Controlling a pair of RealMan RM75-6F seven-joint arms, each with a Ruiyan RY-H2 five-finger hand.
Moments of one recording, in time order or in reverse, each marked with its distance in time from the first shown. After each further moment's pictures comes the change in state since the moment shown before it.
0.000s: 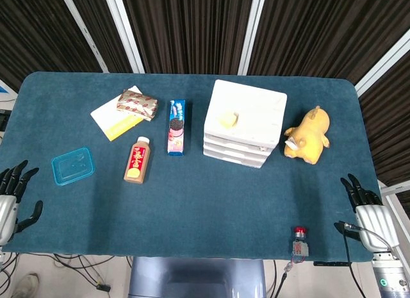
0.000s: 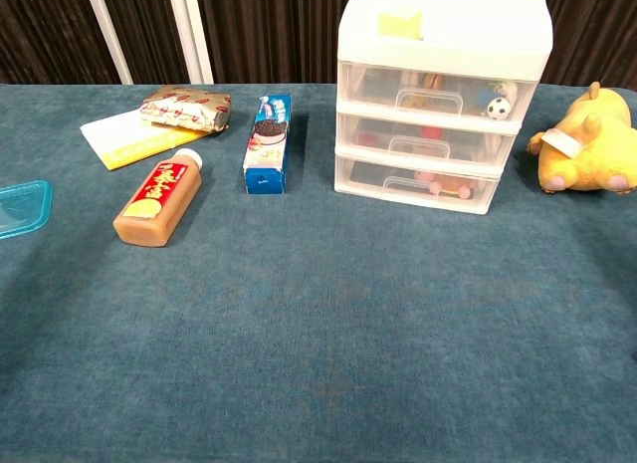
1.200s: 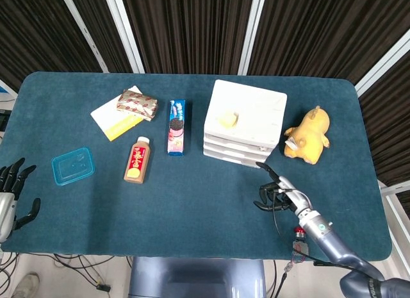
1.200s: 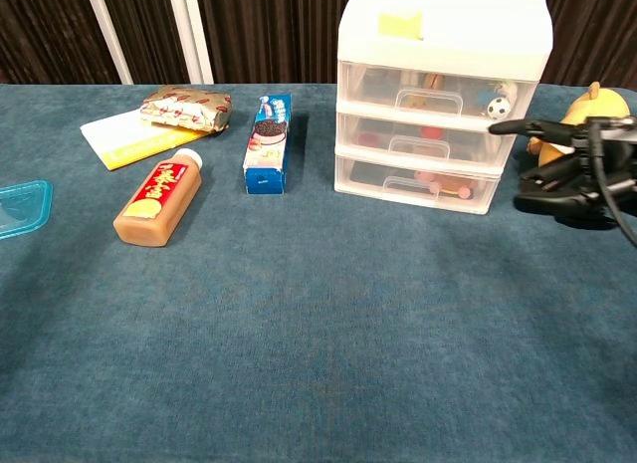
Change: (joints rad) left arm -0.006 -0.004 -0.016 0.011 -0.027 -0.006 0.017; right arm 0.438 -0.121 0.070 -0.023 0.078 -0.576 0.983
